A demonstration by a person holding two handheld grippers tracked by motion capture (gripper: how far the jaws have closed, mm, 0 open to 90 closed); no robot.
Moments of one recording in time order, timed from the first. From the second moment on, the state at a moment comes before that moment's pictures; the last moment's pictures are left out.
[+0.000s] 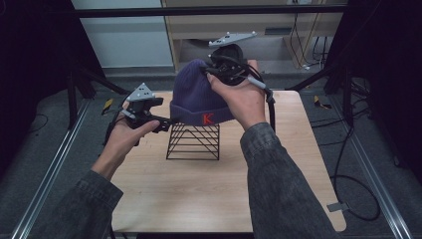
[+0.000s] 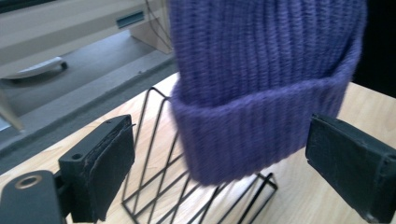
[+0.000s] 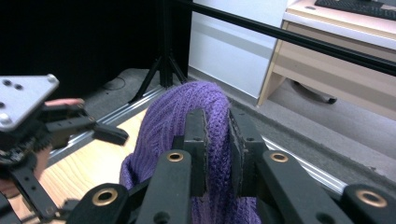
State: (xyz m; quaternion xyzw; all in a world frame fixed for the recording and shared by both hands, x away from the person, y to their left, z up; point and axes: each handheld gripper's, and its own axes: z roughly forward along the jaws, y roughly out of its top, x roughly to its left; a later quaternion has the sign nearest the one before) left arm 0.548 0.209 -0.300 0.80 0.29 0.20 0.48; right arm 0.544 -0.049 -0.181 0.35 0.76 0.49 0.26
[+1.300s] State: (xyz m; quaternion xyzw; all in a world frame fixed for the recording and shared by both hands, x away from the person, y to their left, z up) left arm 0.558 0.224 -0.305 0.80 0.34 0.22 0.45; right arm 0.565 -0.043 -0.211 0.37 0.76 0.47 0.23
